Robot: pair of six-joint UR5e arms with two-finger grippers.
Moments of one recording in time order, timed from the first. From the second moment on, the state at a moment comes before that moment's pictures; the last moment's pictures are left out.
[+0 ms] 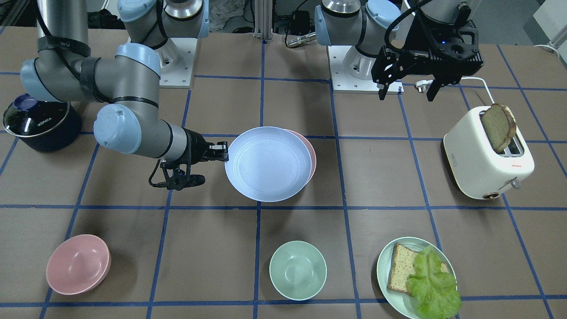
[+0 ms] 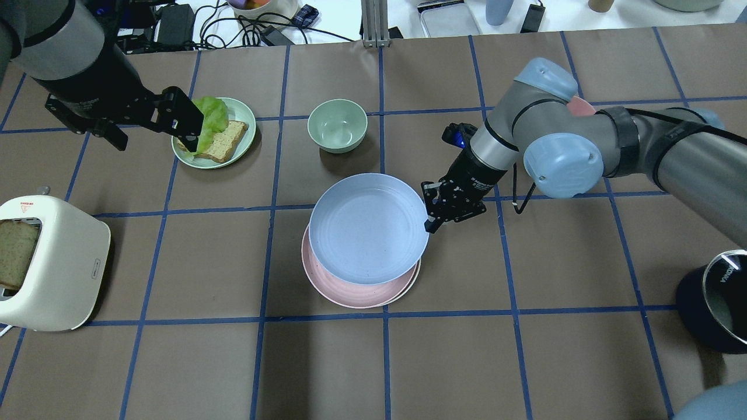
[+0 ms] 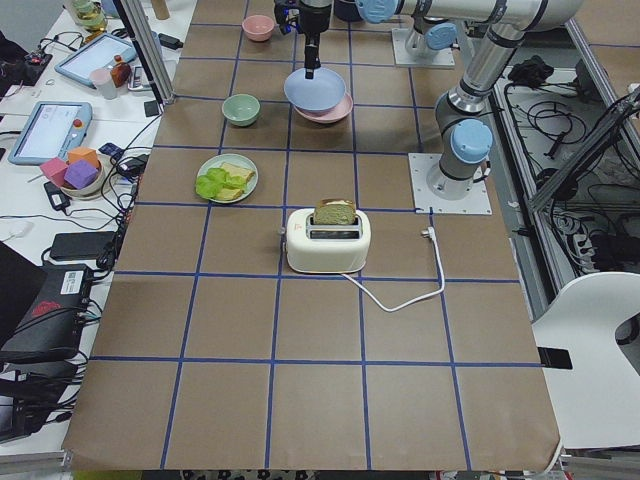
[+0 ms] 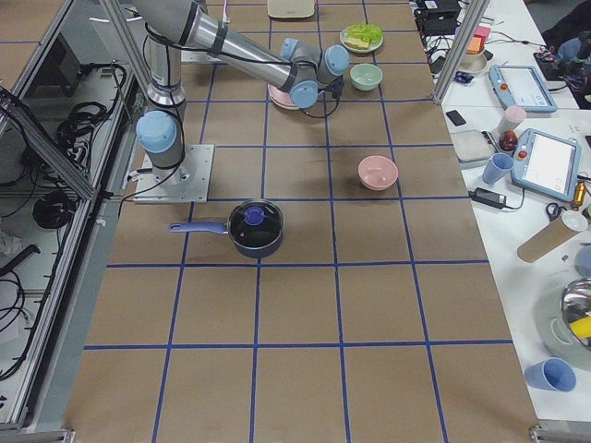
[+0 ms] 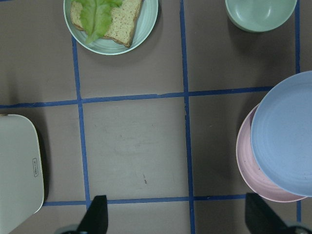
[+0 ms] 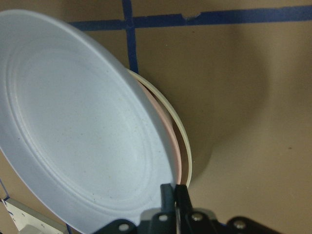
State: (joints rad) left arm -1.52 -1.47 -1.60 -1.57 1.61 0.10; right arm 1.61 -1.29 1.87 -1.83 -1.06 -0.05
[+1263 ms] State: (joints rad) left arm -1.52 -1.47 -1.59 -1.57 1.61 0.10; right arm 1.63 -1.29 1.86 -1.83 -1.10 0.01
